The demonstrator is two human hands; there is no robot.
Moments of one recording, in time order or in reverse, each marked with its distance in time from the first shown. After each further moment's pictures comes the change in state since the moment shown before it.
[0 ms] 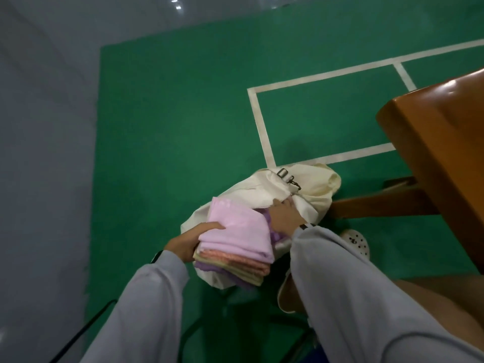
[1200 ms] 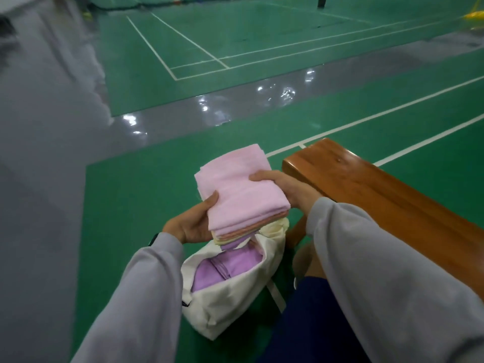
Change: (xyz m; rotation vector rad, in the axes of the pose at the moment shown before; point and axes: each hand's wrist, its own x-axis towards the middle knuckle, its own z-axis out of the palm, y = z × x) left_hand -0.206 0.081 0.124 0.131 -0.588 0.290; right_hand -0.289 -0.003 -0.232 1.633 0.049 -0.212
